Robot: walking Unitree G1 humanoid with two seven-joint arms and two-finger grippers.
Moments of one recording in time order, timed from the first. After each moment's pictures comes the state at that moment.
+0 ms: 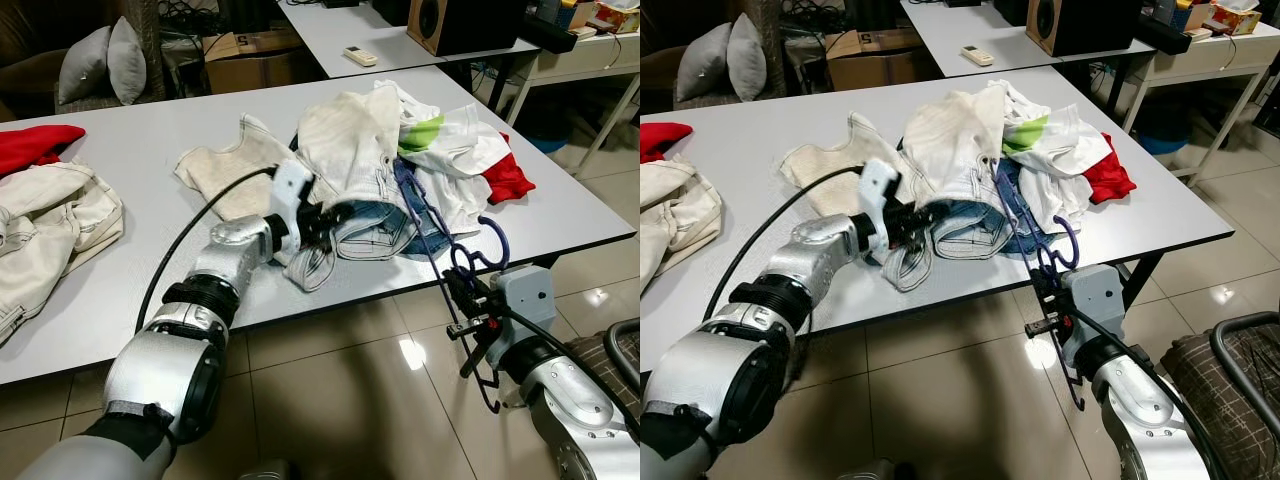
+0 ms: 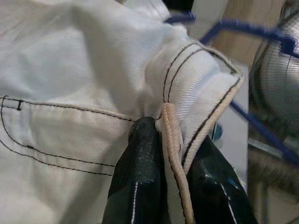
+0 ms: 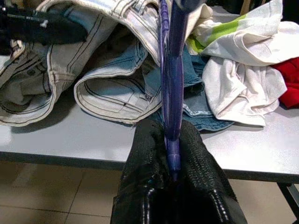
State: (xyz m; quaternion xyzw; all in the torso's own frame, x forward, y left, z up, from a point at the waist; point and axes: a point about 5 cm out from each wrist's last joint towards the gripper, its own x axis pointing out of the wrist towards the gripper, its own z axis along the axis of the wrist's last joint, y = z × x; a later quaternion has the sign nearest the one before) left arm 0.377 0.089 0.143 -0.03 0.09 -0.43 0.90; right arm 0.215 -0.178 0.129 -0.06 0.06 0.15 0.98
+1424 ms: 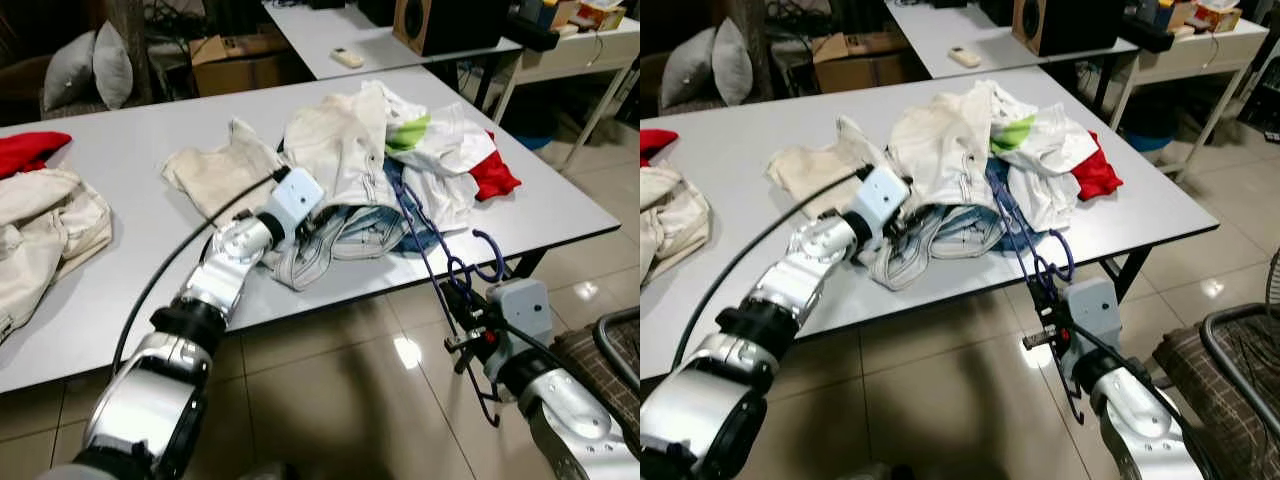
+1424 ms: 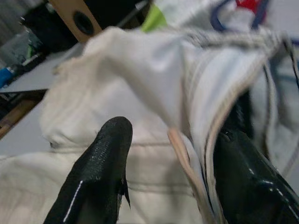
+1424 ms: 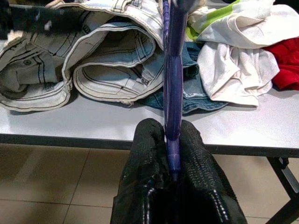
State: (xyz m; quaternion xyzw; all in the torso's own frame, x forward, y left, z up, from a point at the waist) left arm 0.367 0.095 0.145 0.25 0.01 -0.32 0.91; right arm 0.206 -0.177 0.121 -0.06 0.08 0.16 0.98
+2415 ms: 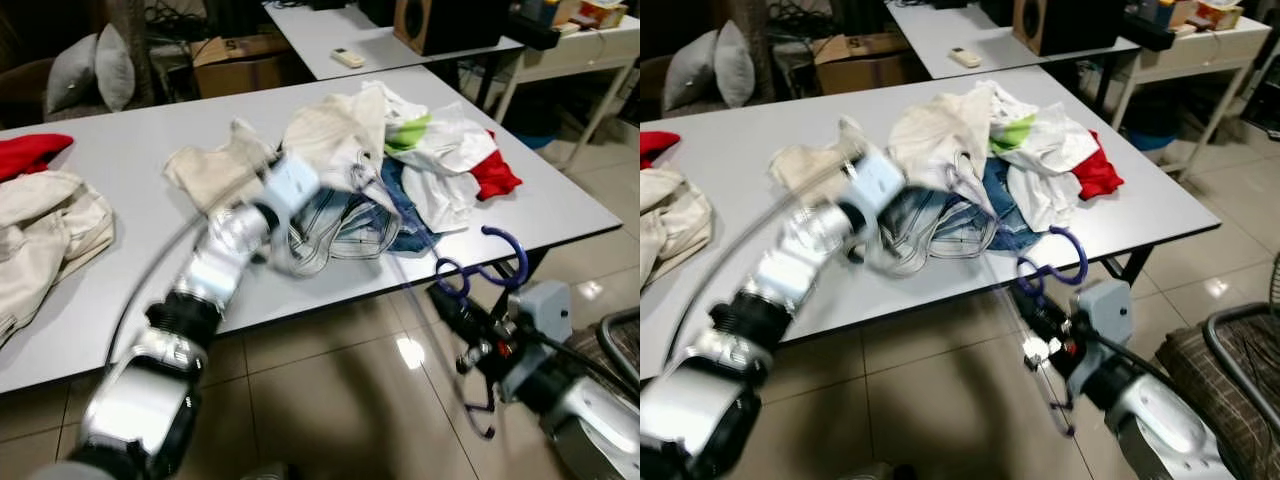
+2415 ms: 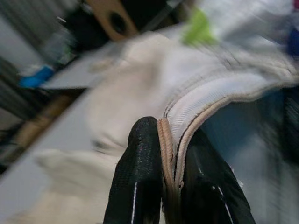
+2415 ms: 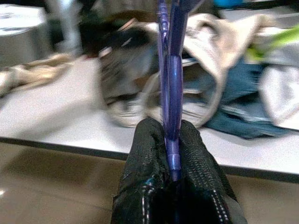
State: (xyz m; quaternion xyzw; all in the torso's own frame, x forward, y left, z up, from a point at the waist) left arm 0.380 0.108 0.180 0.26 -0.02 -0.25 0.93; right arm 0.182 -0.169 0.149 0.03 0.05 0.30 0.95
